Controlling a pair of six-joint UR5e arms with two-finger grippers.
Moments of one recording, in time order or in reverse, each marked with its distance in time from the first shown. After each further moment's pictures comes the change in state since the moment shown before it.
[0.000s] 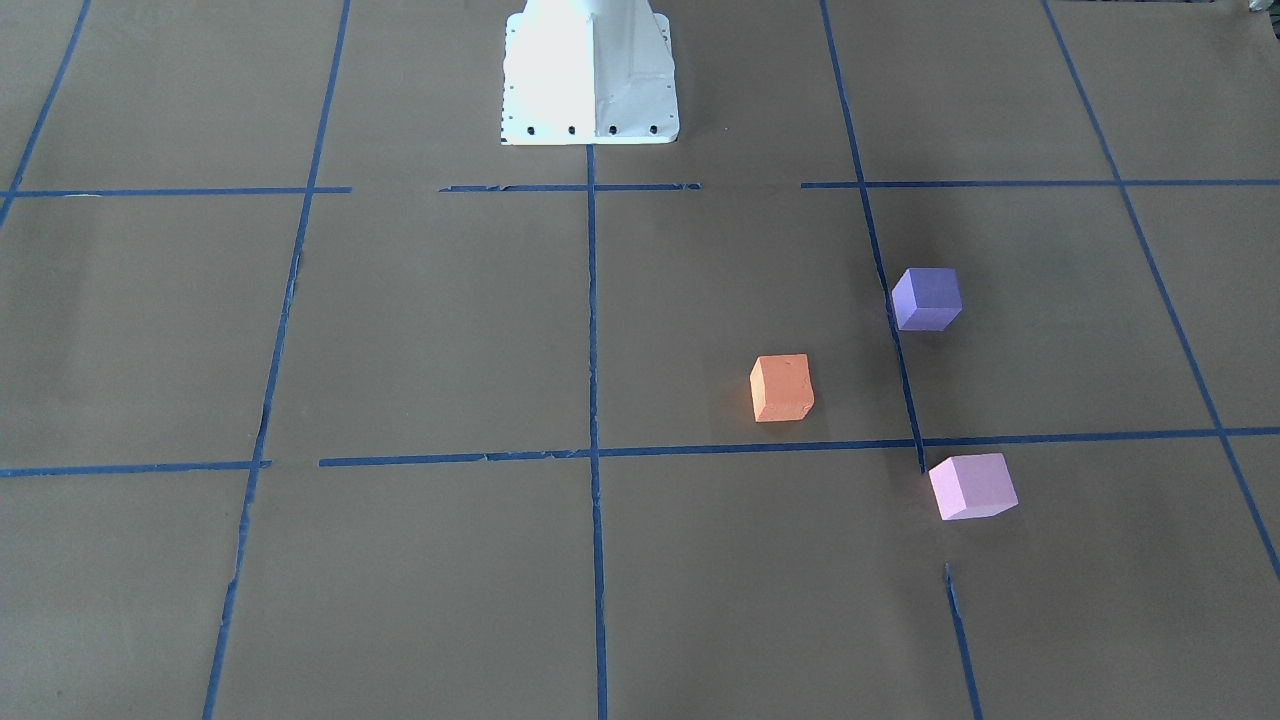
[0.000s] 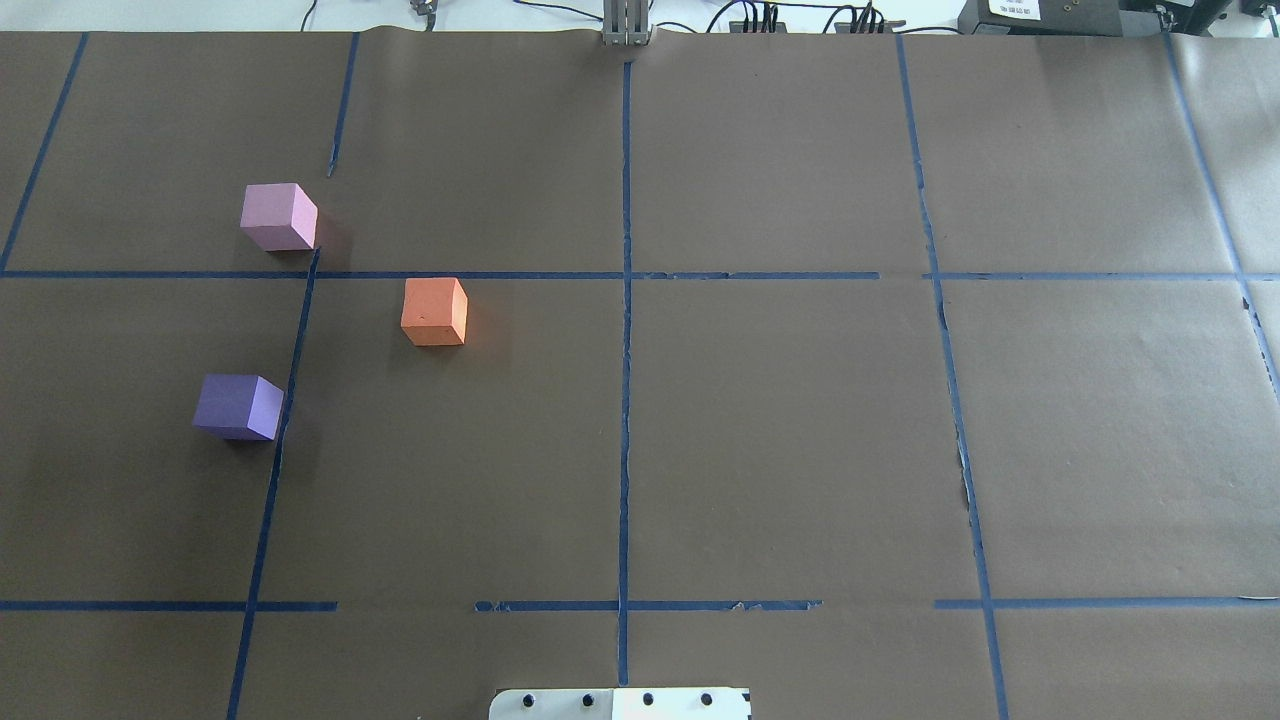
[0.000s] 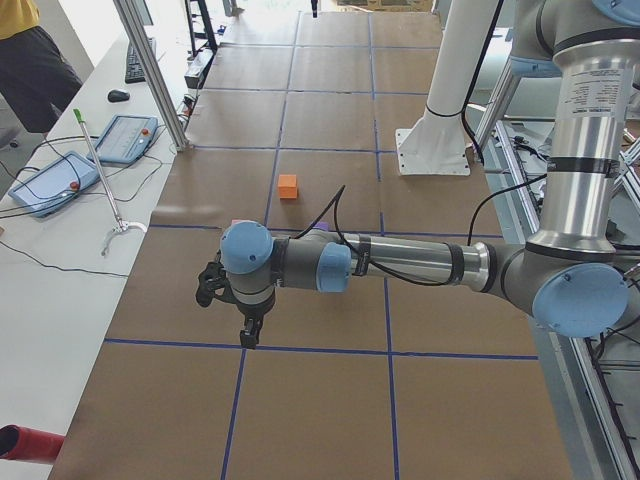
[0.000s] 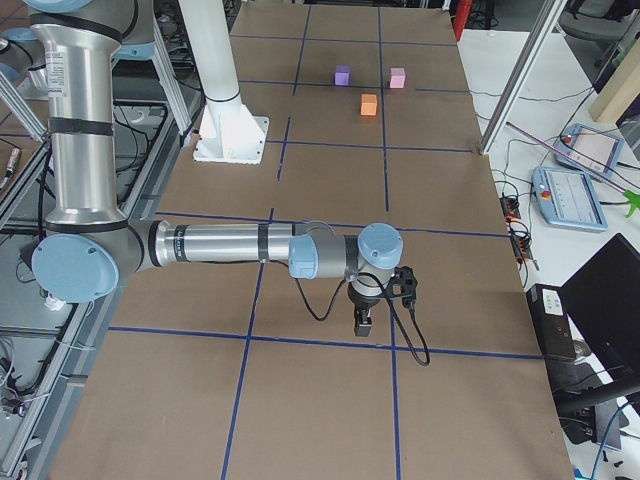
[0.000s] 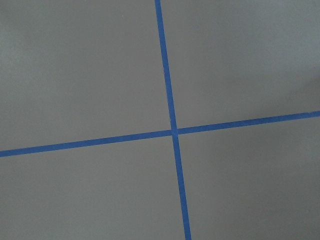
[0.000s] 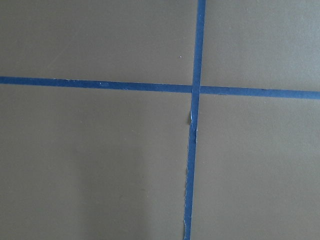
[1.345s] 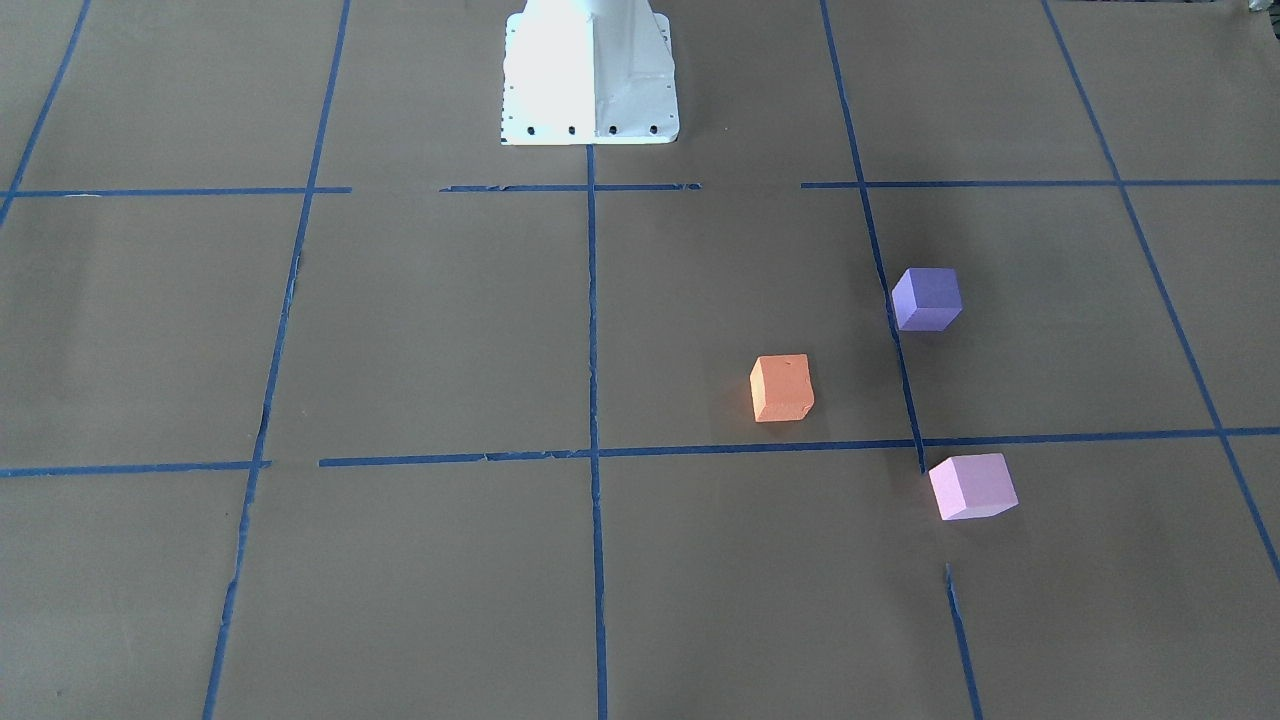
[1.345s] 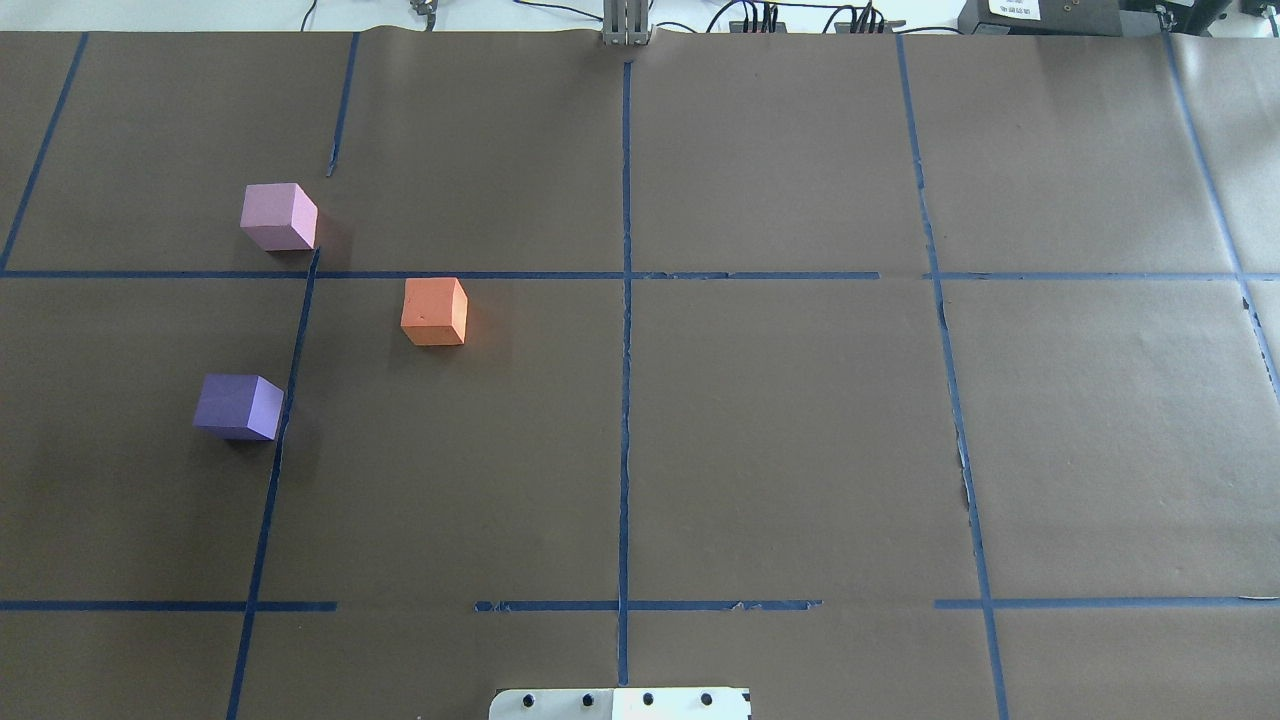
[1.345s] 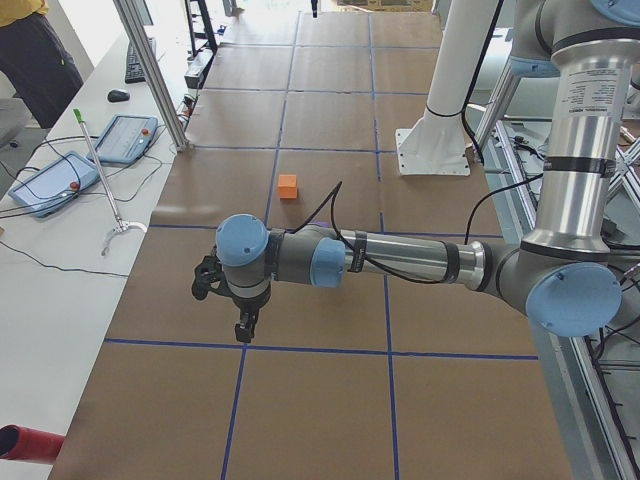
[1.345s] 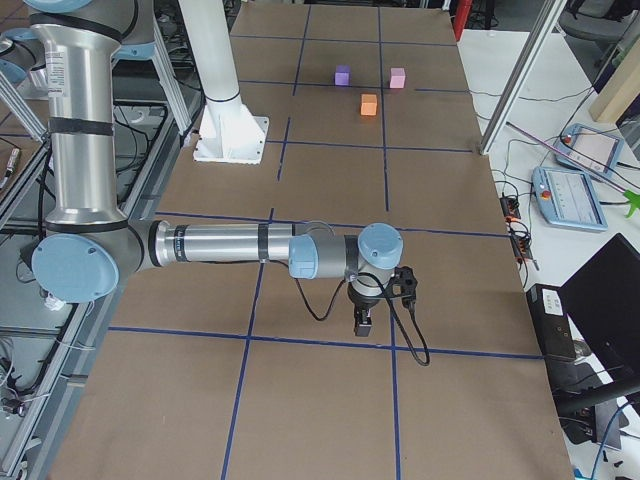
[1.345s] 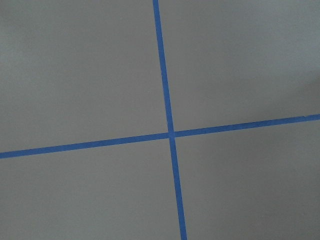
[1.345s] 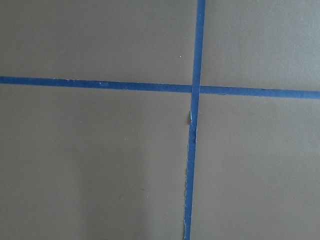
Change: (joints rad) left arm 0.029 -0.034 -0.001 -0.007 0.000 -0.041; right arm 0.000 0.000 0.000 -0.001 -0.001 0.000
